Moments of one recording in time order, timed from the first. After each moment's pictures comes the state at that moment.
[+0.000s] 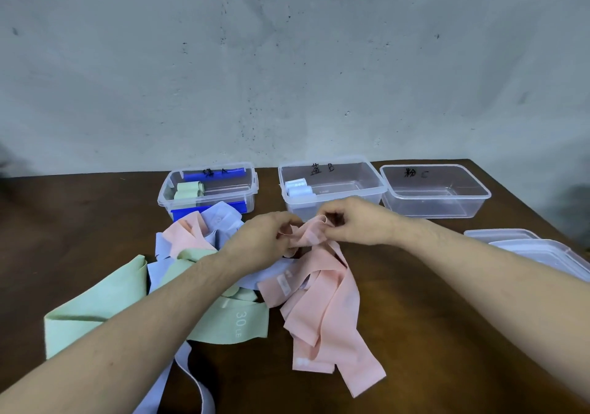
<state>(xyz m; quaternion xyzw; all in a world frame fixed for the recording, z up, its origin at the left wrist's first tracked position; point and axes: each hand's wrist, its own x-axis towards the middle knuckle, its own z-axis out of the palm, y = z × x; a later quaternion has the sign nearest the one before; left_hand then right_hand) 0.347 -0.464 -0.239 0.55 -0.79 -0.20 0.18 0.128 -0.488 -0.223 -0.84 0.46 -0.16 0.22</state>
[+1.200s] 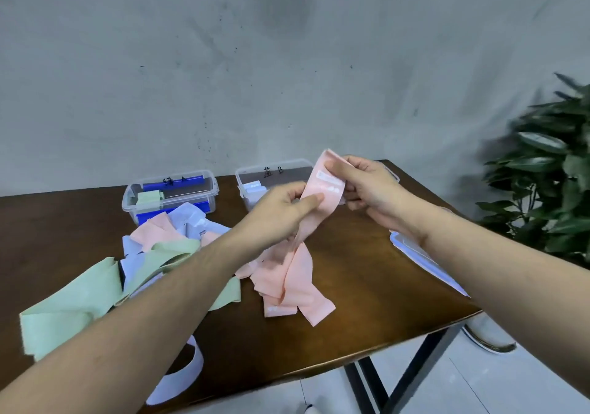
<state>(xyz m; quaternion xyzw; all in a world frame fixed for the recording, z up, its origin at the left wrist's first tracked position) 0.288 -0.351 -0.161 0.37 -0.74 -0.43 0.35 0.101 -0.352 -0.149 -0.54 0.50 -0.51 0.44</state>
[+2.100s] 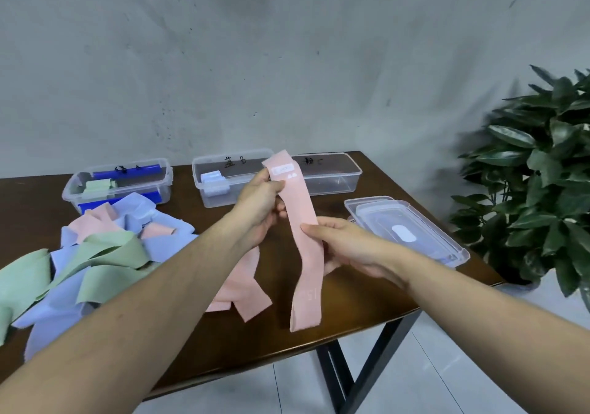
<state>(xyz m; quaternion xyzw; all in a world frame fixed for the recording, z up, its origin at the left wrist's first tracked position) 0.182 -0.389 -0.197 0.40 -0.45 -0.64 0.47 0.030 -0.305 -0.209 -0.53 0.55 -0.32 0.56</state>
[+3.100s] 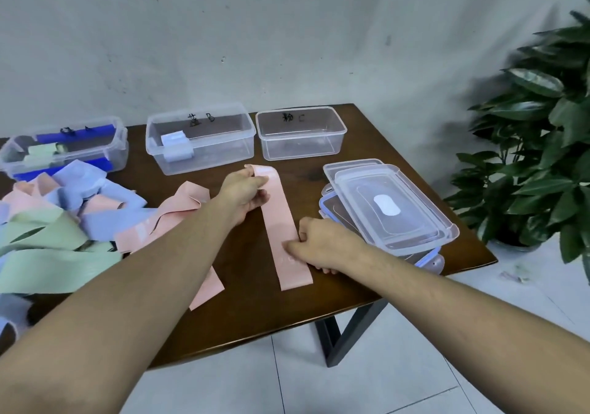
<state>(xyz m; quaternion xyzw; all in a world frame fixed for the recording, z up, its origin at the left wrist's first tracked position) 0.126 -0.454 -0.282 0.58 -0.36 -0.61 0.41 -0.014 -0.322 -0.265 -0.68 0.69 -0.02 0.24</state>
